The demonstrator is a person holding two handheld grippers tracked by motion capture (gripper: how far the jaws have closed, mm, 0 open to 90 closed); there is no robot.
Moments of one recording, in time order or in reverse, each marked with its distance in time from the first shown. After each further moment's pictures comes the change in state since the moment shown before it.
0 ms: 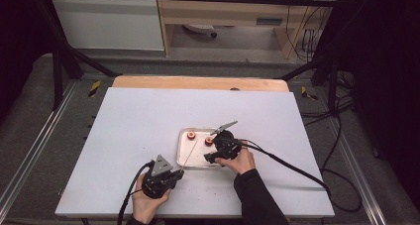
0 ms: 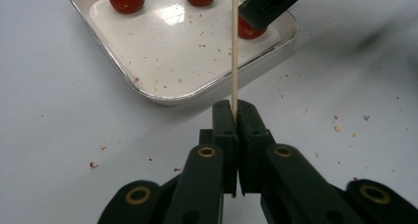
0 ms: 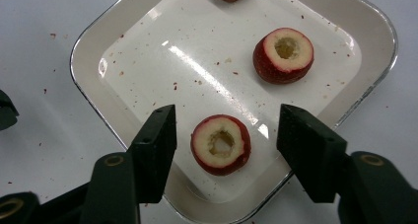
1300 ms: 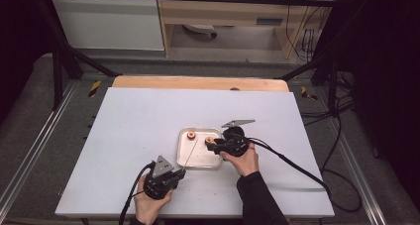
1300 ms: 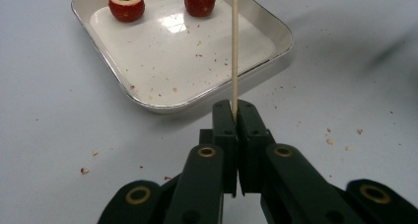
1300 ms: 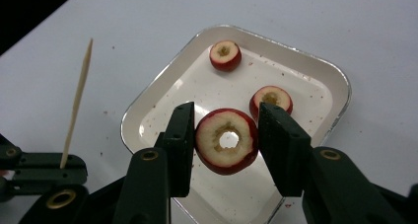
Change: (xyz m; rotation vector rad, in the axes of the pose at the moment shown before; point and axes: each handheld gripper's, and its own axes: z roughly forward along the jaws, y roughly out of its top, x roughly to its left) left arm -0.007 0.001 0.001 -0.040 0.016 -0.029; right arm -0.005 -0.003 -0.032 -0.247 0.063 0.156
